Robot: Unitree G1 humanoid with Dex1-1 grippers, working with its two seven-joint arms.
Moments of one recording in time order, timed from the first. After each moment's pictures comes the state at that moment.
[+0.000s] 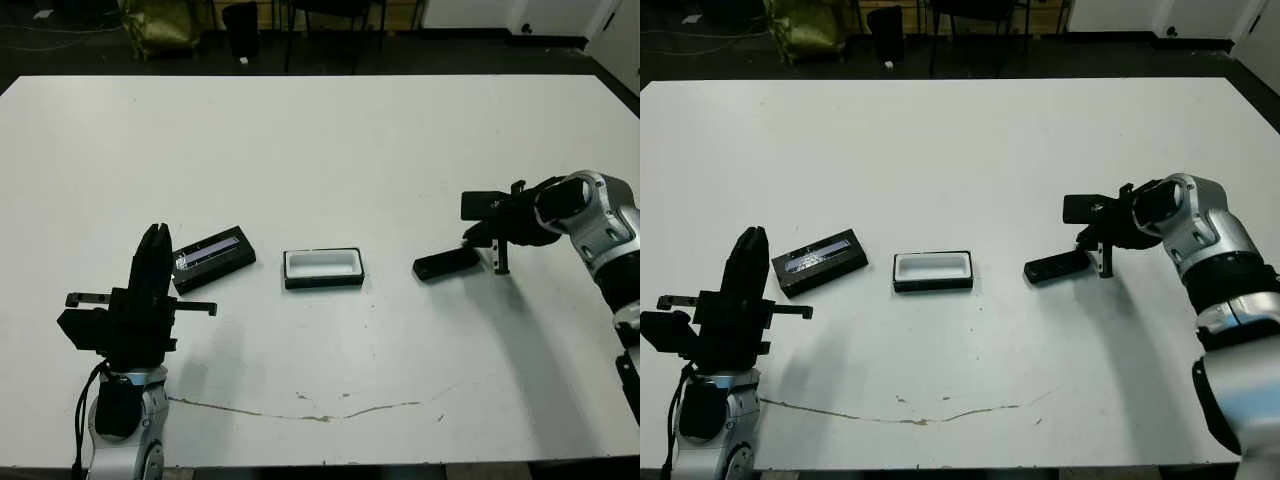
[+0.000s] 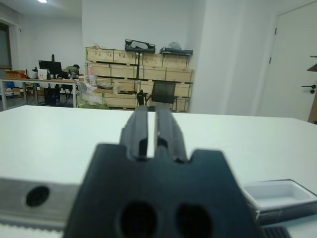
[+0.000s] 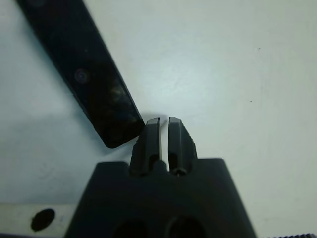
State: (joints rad) left arm 0.19 0.10 0.06 -0.18 -0.15 -0.41 -0.12; right arm -0.86 -0.74 0.42 0.78 -0.42 -0.10 1.18
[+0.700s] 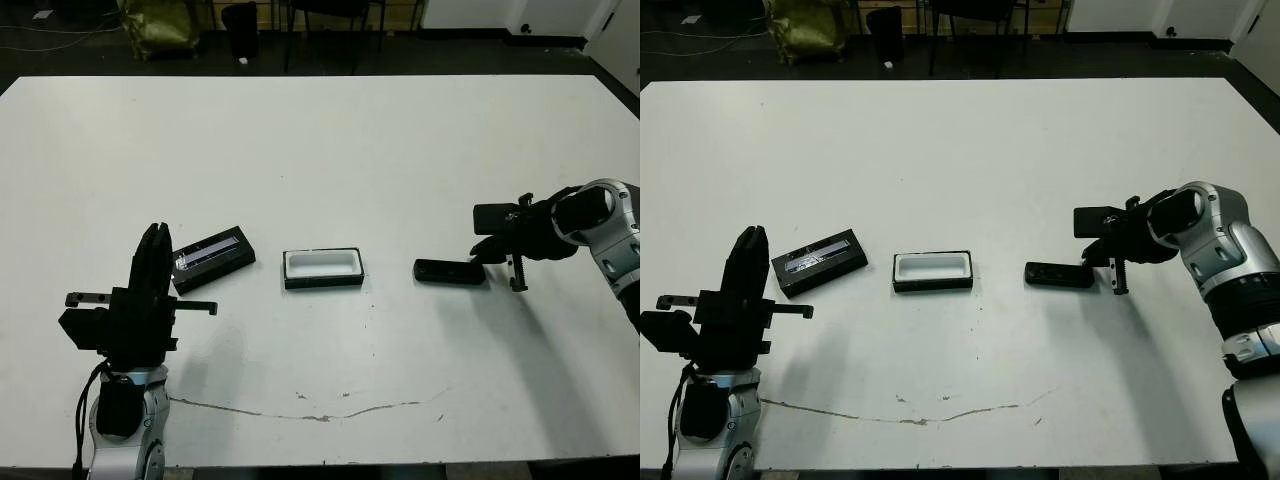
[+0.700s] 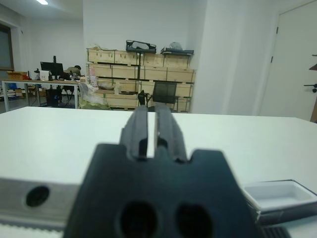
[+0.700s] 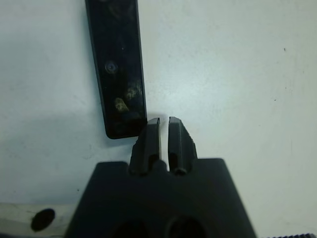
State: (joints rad) left arm 0.19 0.10 0.06 -0.18 -0.14 -0.40 -0.11; right arm -0.76 -0.81 0.39 0.60 -0.34 -0.03 1.28
